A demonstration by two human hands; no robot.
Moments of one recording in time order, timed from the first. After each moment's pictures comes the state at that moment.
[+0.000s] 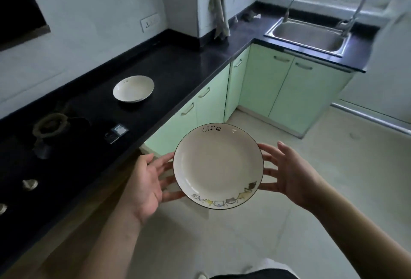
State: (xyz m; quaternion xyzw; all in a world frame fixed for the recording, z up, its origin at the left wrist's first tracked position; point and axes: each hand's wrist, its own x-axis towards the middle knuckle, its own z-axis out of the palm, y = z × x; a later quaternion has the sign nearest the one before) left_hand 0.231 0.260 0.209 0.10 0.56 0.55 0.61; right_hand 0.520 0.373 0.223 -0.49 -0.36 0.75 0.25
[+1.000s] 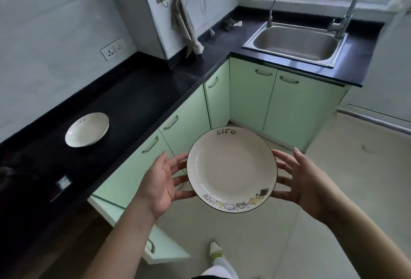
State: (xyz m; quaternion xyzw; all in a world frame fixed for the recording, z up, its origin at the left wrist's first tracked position) left_hand 0.394 0.542 0.223 0.11 0.59 0.52 0.60; right_hand 0.690 0.635 0.203 -0.47 -0.30 0.78 0.28
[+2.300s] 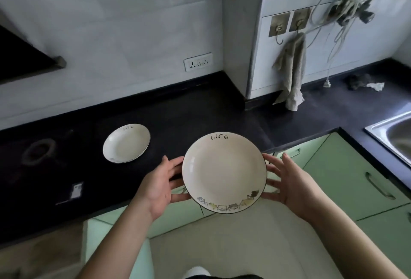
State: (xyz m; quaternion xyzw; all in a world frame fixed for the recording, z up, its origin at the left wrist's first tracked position) left_hand 0.209 0.767 0.208 -0.05 0.63 0.66 0.41; right_hand 0.388 1.011 0.203 -0.38 -0.45 0.80 0.05
